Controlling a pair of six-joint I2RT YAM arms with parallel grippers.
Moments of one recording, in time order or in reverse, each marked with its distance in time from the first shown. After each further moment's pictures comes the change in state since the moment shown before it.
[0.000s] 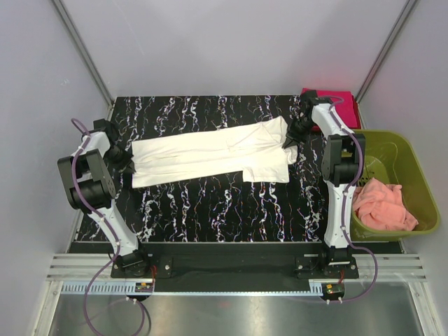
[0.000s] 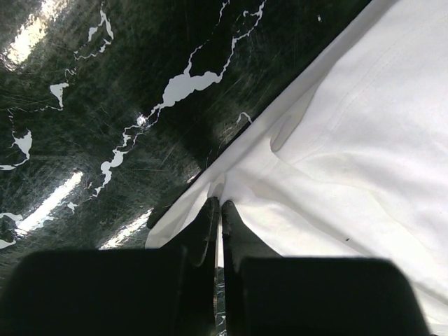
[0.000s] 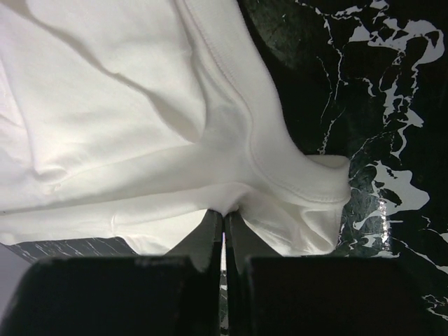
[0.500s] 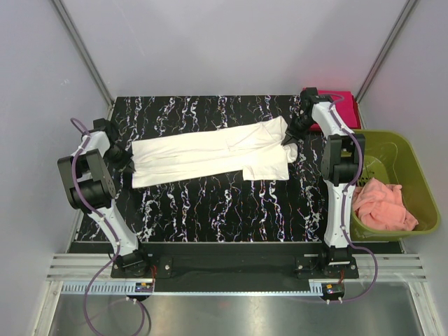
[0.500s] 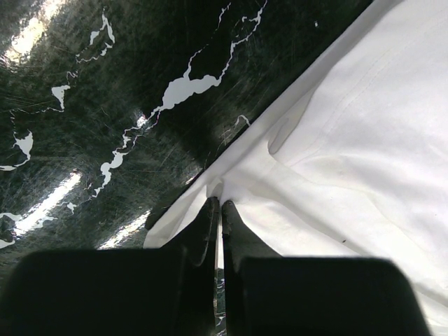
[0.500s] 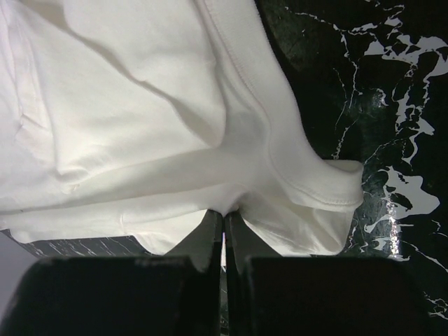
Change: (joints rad) left arm 0.000 0.002 0.008 -0.001 -0.004 -0.009; right arm 0.000 0.013 0.047 -0.007 -0.018 0.021
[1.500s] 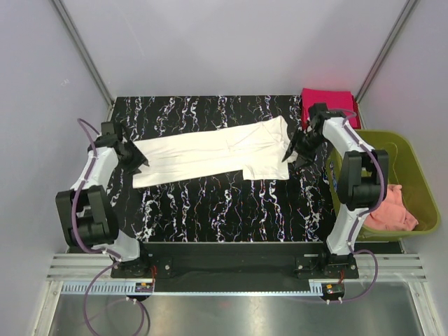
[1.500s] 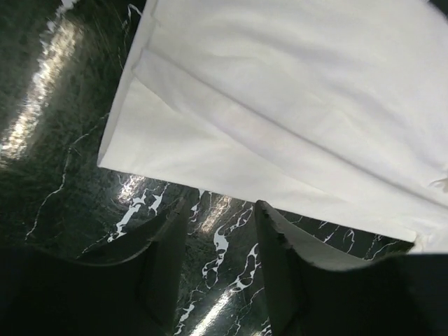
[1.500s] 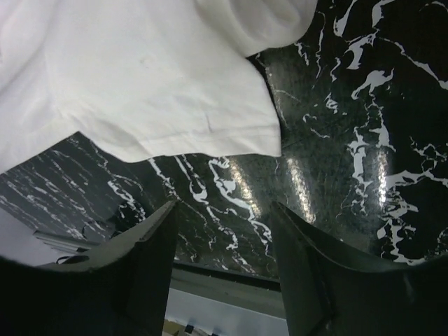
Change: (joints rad) left arm -0.145 -0.427 -0.256 0.107 0.031 0.051; right arm -0.001 -0.434 -0.513 0.032 -0.016 -0.028
